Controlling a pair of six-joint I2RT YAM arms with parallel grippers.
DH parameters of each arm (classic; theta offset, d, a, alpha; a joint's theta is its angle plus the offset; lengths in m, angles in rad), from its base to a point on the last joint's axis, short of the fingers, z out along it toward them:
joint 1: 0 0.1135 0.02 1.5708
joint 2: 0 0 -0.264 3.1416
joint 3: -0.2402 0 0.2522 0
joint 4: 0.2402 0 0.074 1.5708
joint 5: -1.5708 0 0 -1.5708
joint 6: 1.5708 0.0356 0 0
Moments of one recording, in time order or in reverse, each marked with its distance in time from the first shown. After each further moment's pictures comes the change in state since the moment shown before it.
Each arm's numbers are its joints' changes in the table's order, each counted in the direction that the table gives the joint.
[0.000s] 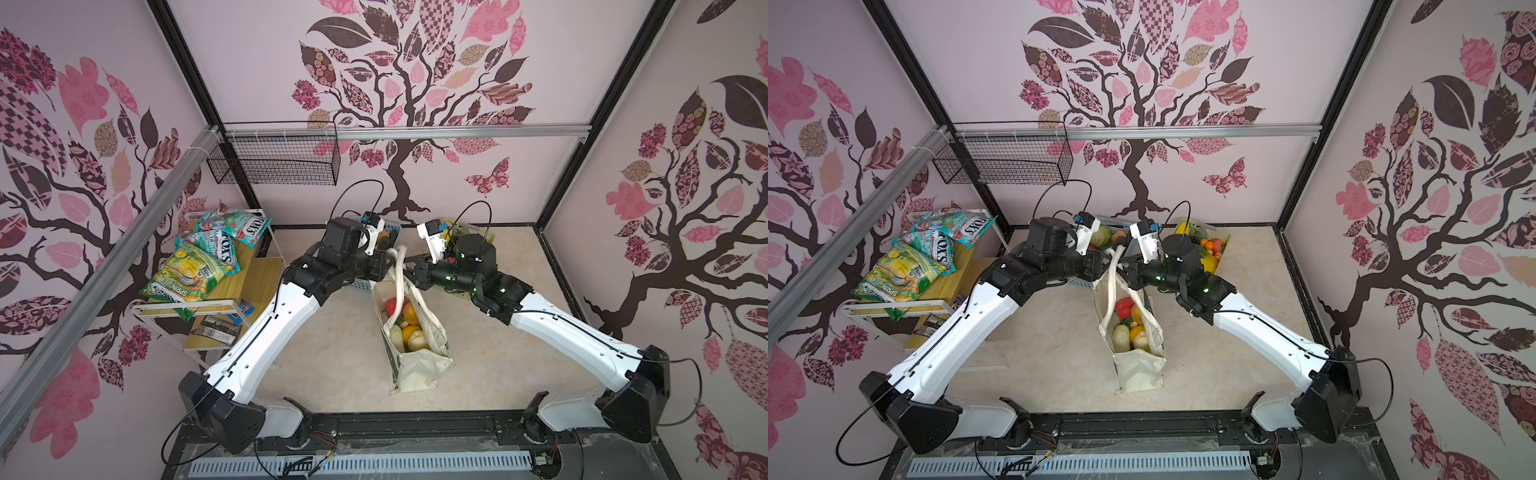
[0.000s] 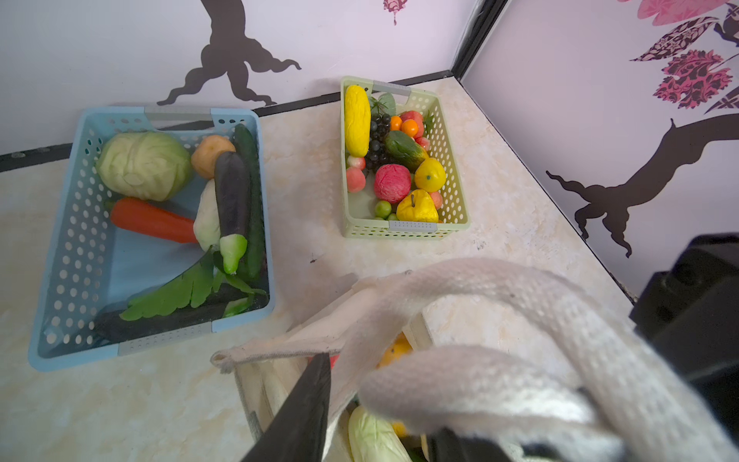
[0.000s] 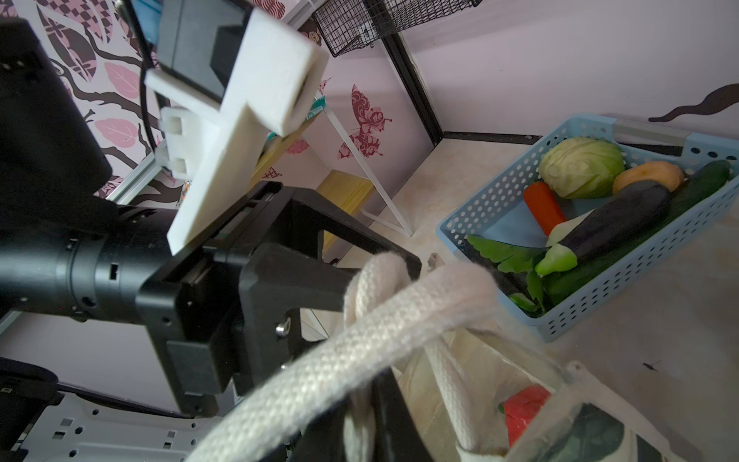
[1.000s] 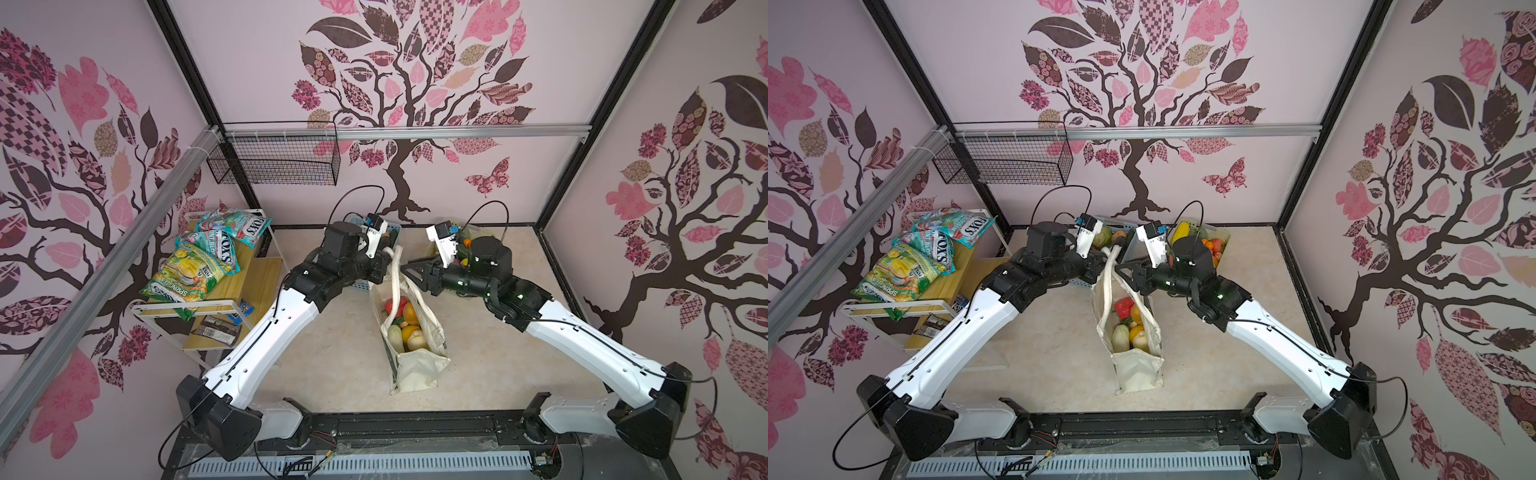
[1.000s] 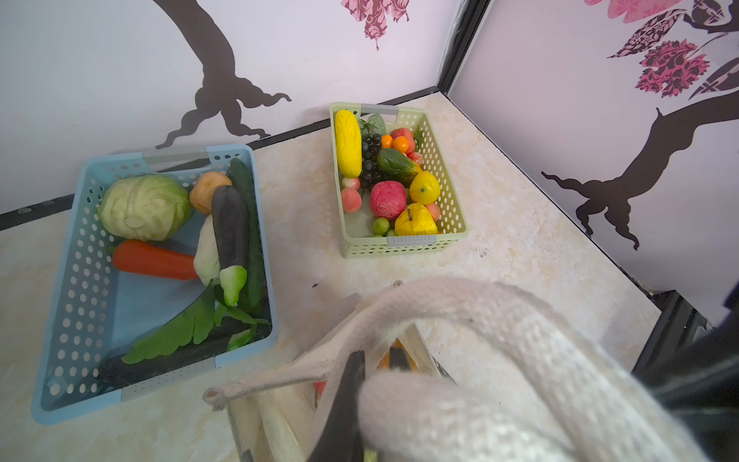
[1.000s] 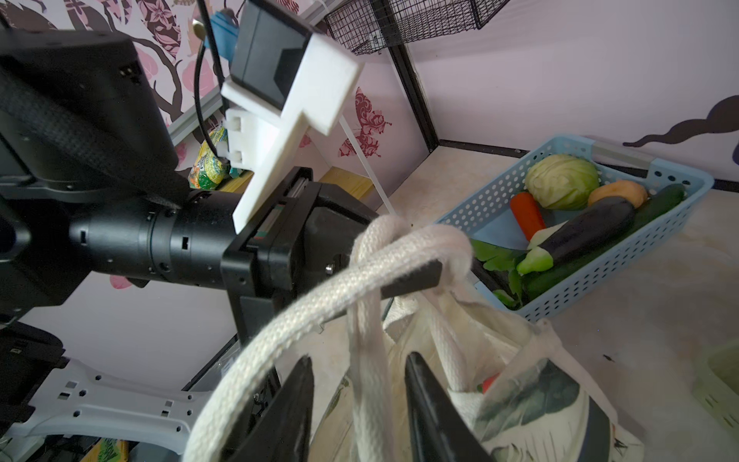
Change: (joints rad) left arm -0.005 0.039 0.082 -0.116 -0.006 0.068; right arm -0.023 0.130 0.037 0.100 -0.021 -0.087
